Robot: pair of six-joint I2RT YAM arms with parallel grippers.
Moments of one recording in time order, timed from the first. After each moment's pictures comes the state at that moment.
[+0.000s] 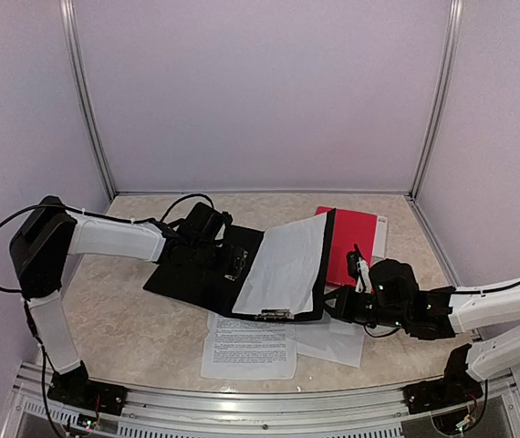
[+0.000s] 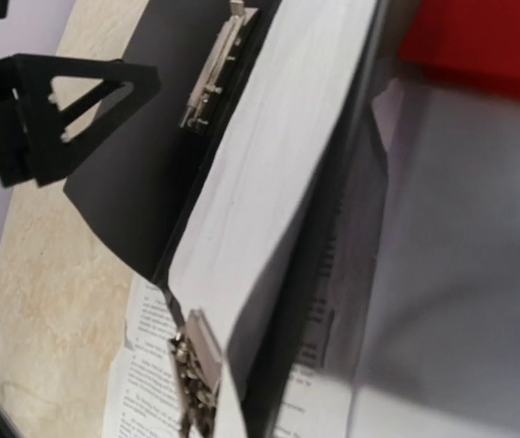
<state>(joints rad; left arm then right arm) -0.74 1.85 1.15 -0.14 -0.15 -0.37 0.98 1.17 0.43 0.25 0.08 0.96</state>
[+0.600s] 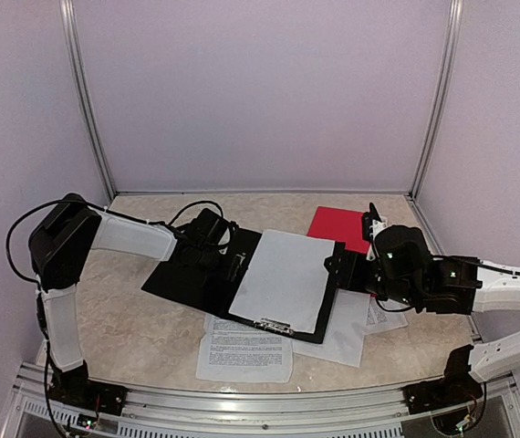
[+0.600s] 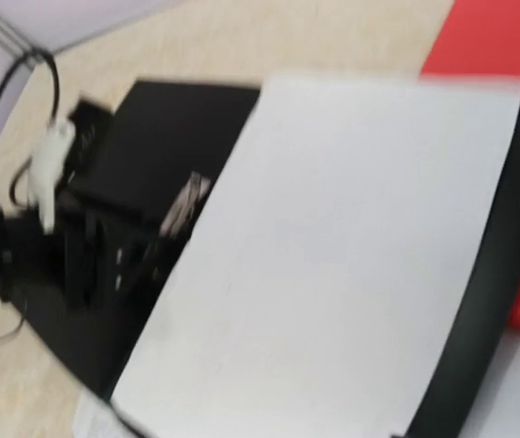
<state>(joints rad) -0.71 1.99 1.20 -0.13 -0.10 -0.21 1.03 1.07 0.71 -0.18 0.41 0.83</state>
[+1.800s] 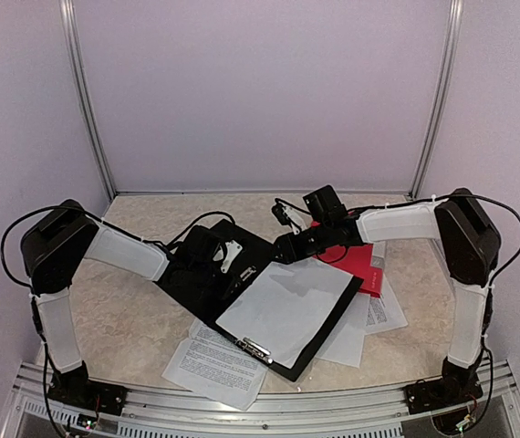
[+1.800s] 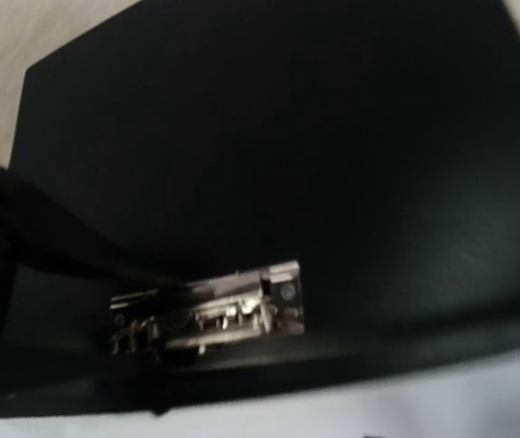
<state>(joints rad) -0.74 1.93 0.98 0.15 0.10 0.03 0.66 1.98 1.34 -0.10 -0.44 0.21</state>
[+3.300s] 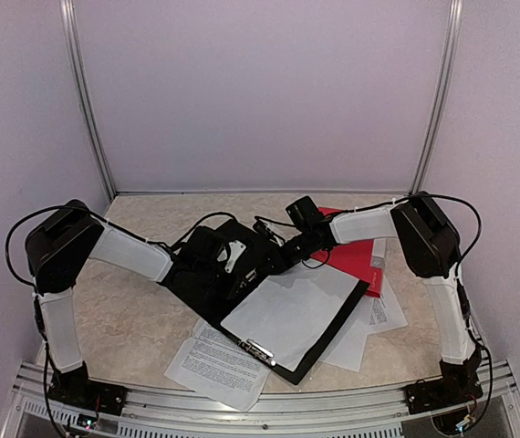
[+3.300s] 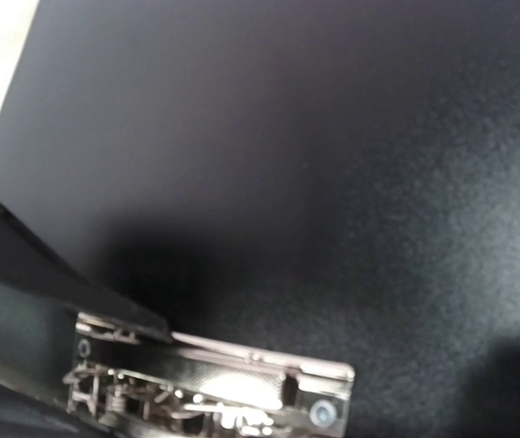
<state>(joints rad) -0.75 1.96 1.00 0.18 0.14 -0.02 0.64 2.29 1.61 -0.22 -0.67 0.03</state>
